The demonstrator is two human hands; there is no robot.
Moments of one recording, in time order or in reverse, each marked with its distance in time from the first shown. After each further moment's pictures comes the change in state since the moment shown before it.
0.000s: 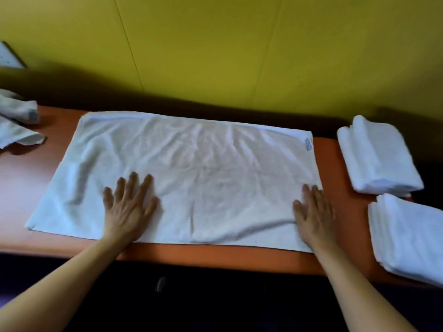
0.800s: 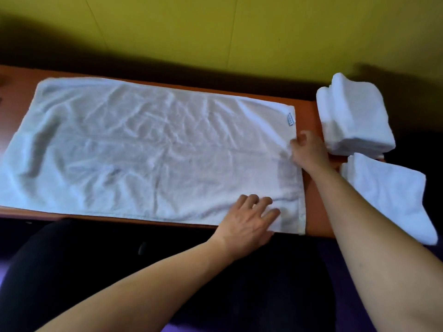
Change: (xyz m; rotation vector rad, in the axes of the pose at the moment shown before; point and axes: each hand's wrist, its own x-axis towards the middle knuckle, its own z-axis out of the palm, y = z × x) left_hand -0.120 0.306 0.019 -0.152 0.017 0.908; right_hand 0.089 0.030 -0.055 0.348 -0.096 0.147
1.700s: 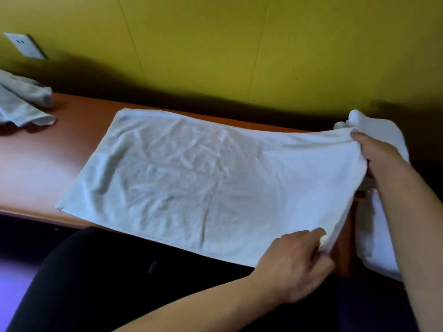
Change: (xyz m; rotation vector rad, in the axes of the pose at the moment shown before) left_hand 0.028 0.068 -0.083 -0.722 0.137 -0.300; right_hand 0.045 -0.027 -0.104 0.815 -0.036 0.333
